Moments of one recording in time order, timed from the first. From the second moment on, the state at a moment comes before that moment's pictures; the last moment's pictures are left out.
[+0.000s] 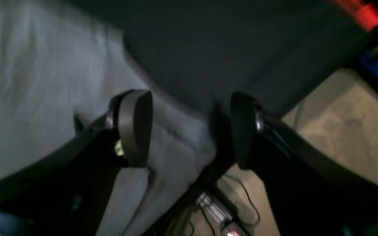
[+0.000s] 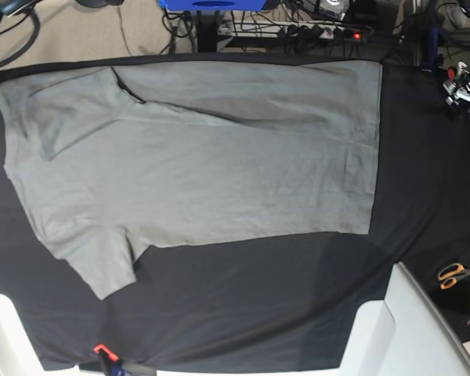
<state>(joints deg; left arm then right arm) 24.3 -20.2 -48.5 85.5 -35.1 -20.7 47.1 -7.3 1.9 67.7 89.1 21.0 20.4 -53.0</state>
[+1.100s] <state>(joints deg) 20.0 -21.5 -40.3 87.0 -40.3 -33.1 47.1 23.8 26.4 20.5 16.9 19.9 27.4 -9.6</state>
